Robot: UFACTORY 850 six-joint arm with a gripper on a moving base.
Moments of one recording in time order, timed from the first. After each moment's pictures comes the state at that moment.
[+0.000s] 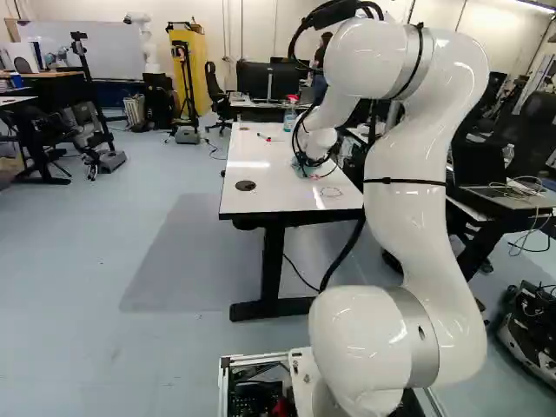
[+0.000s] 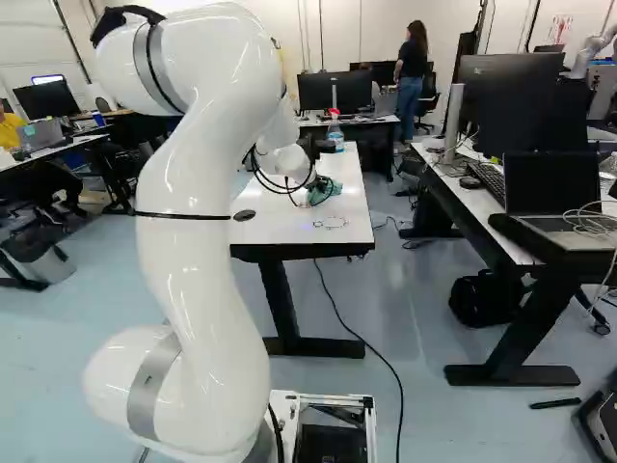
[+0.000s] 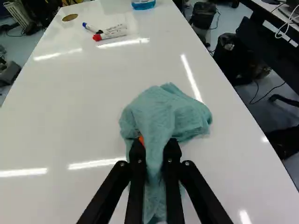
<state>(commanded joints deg) -5.4 -31.1 -67.1 4.8 14.3 0.0</state>
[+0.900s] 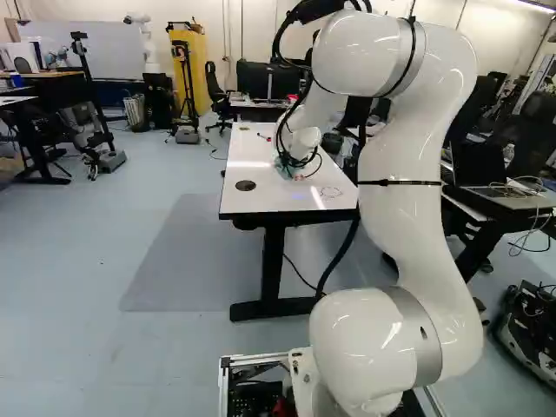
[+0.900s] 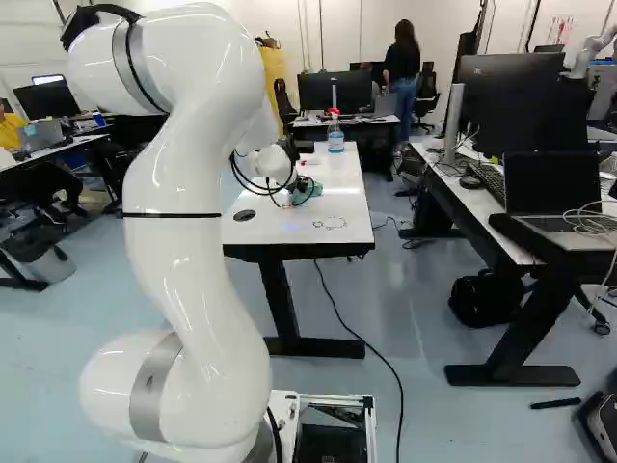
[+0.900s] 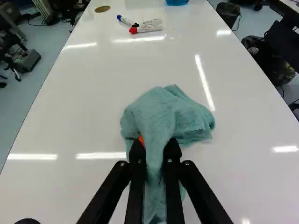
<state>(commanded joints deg) 0.0 -30.3 -66.2 4.8 14.3 0.0</state>
